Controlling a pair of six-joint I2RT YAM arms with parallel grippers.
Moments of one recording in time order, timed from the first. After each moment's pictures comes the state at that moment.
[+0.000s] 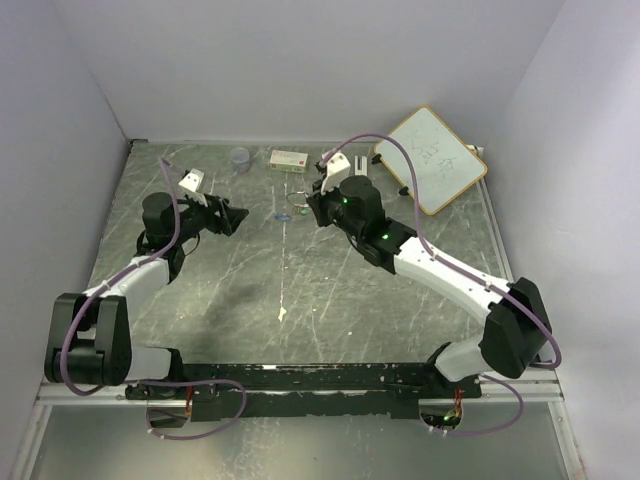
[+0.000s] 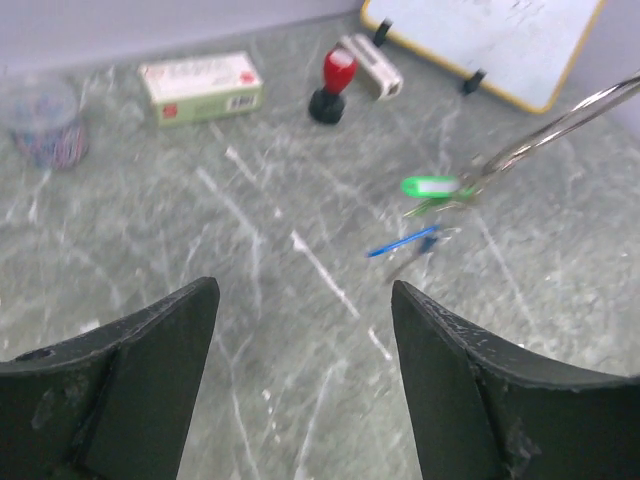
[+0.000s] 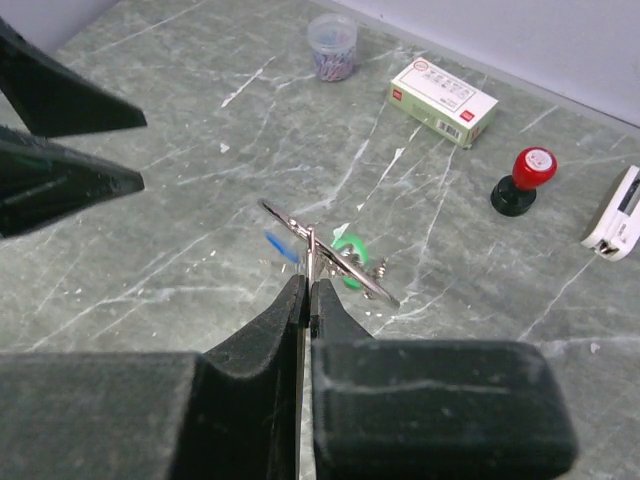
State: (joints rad) left arm -0.08 1.35 0.60 0.56 0.60 -0.12; right arm 0.75 1.42 1.09 0.09 0.12 0.08
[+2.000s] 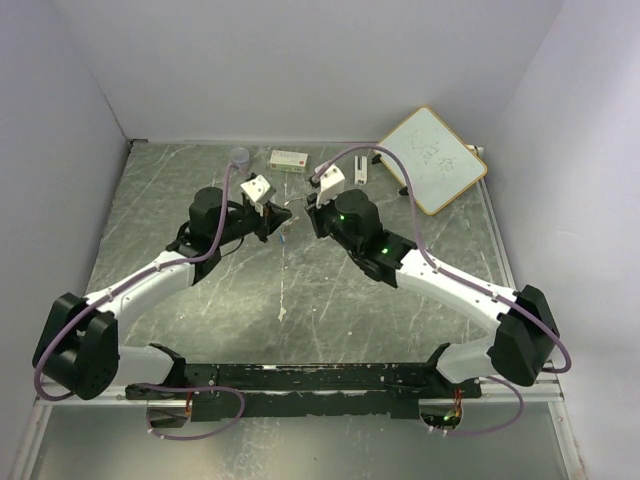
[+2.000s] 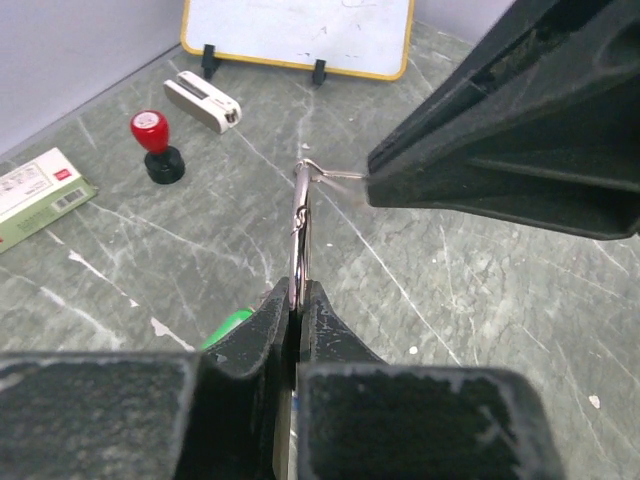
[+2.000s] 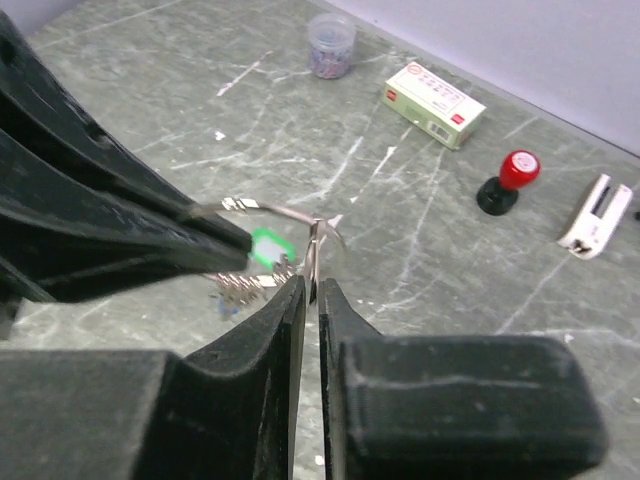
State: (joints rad) left arm -0.50 1.31 0.76 0.42 0.48 0.02; right arm 0.84 1.37 1.05 0.08 0.21 0.02
